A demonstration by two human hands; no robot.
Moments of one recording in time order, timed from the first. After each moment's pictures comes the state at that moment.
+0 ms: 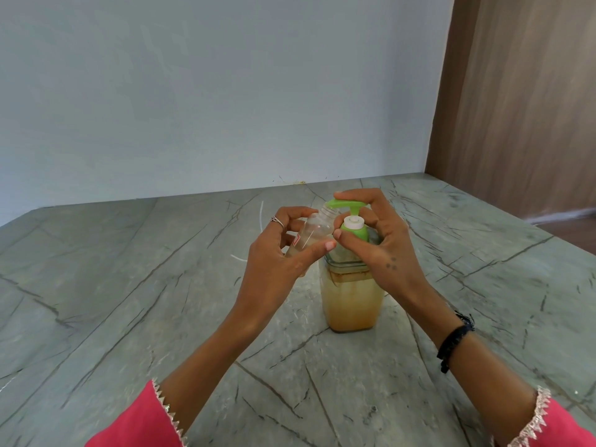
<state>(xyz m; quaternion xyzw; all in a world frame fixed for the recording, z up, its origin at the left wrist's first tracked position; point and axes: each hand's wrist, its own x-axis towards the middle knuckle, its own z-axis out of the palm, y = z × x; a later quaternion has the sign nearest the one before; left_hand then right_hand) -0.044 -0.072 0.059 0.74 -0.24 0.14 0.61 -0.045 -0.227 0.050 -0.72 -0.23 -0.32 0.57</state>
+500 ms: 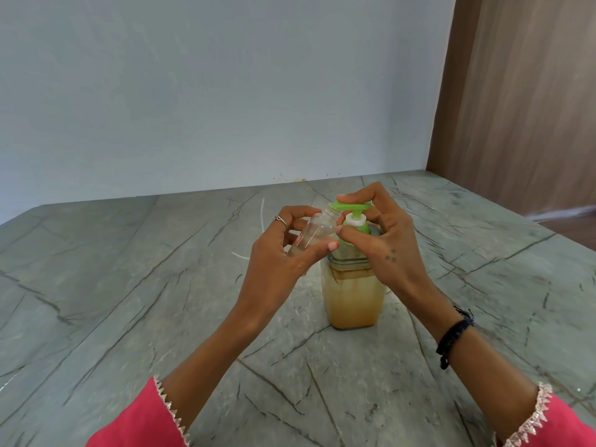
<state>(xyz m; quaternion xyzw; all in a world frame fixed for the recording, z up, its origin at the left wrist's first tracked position) -0.043 -0.071 0.057 0.75 -0.25 0.14 0.60 -0.045 -0.224 0.052 -0.72 -0.20 -0.33 0.58</state>
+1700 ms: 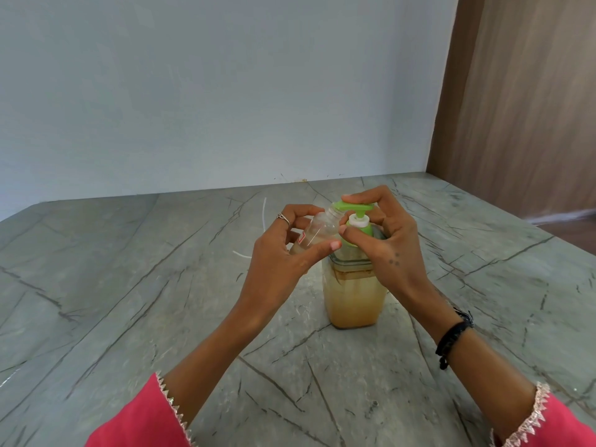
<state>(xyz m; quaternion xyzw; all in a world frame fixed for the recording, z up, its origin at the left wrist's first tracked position) -0.045 -0.071 0.059 0.75 -0.25 0.14 0.60 -0.049 -0.223 0.050 -0.69 -0.21 -0.33 0.60</state>
